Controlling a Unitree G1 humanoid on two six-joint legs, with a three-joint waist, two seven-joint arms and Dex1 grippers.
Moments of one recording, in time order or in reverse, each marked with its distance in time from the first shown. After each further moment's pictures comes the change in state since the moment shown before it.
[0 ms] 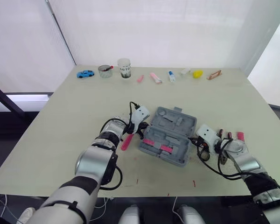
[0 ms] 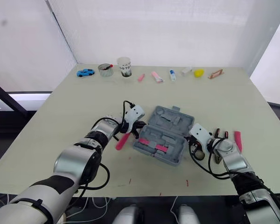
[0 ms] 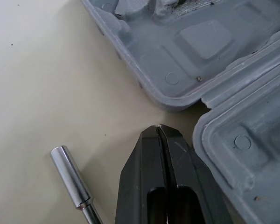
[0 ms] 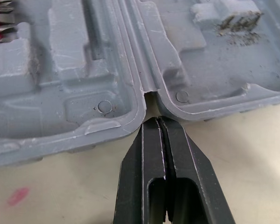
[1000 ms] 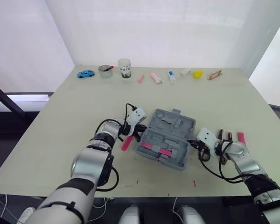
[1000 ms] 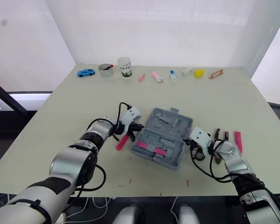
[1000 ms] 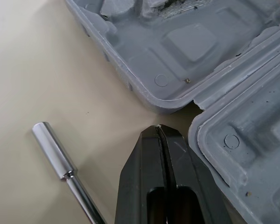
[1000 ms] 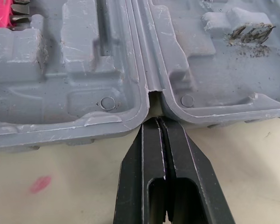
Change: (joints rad) left arm 0.036 0.032 0.009 -0.031 -0.026 -0.004 -0.187; right arm 0.023 0.001 -0.013 0.064 -0.009 -0.150 0.067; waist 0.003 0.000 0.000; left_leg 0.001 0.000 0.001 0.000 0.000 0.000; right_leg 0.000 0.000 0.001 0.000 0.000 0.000
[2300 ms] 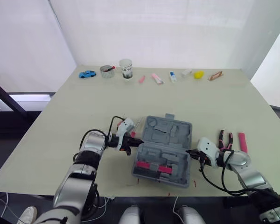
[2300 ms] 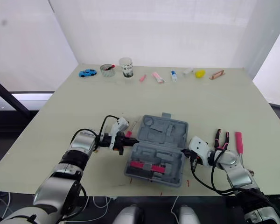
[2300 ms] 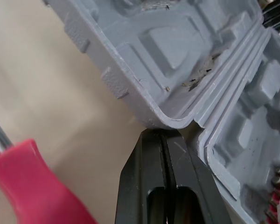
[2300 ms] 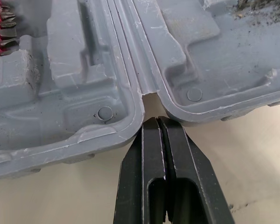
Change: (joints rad) left arm 0.408 0.116 0.027 -0.707 -0.241 0.519 -0.330; right arm 0.162 -0.013 -0.009 -0.221 0.032 0.049 0.066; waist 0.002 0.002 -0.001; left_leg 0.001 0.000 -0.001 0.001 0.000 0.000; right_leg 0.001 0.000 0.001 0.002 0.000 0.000
